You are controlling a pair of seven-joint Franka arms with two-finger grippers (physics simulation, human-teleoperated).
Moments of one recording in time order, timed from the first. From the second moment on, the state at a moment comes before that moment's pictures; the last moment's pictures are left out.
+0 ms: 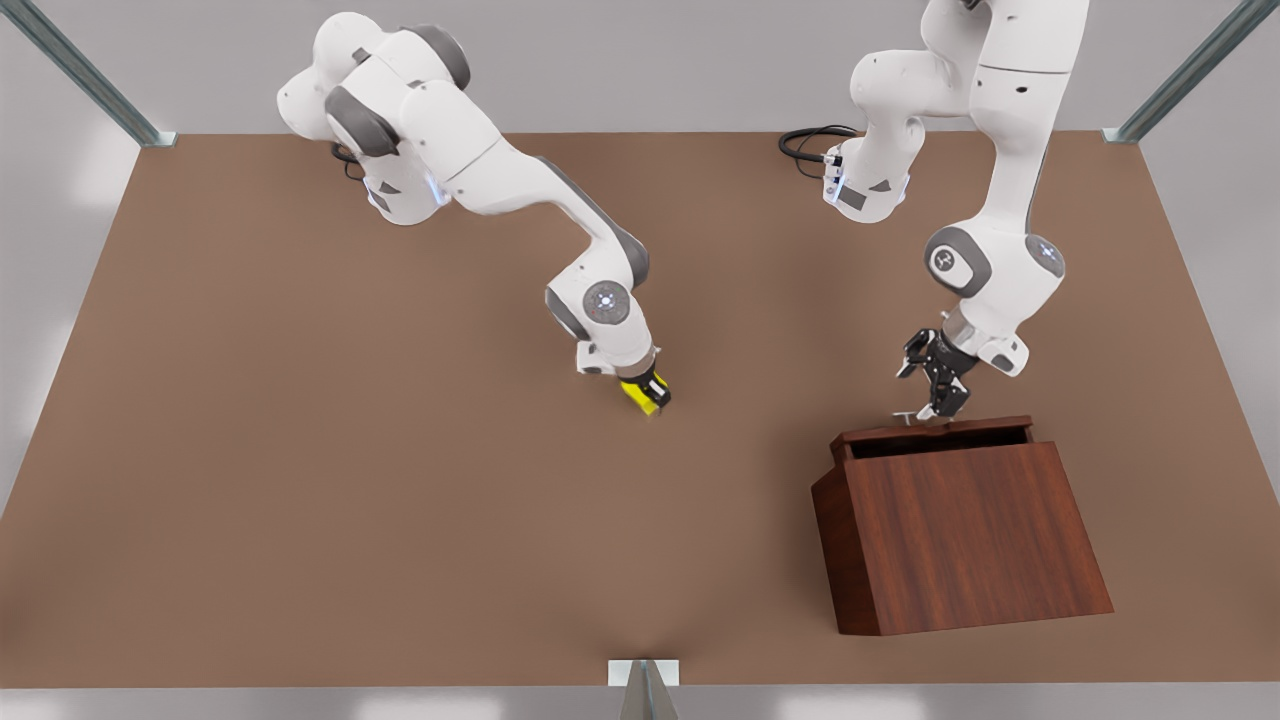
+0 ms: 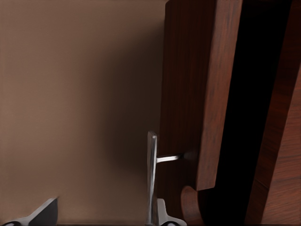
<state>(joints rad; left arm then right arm) -0.07 0.04 -0.01 -2.47 -0.69 2.76 -1.11 0.76 0.73 0.08 -1.61 0.04 2.50 1.60</state>
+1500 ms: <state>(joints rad) -0.57 0.42 -0.20 -1.69 -0.01 2.18 -0.12 0.02 0.17 -0.07 -1.48 -0.04 1.62 -0.04</state>
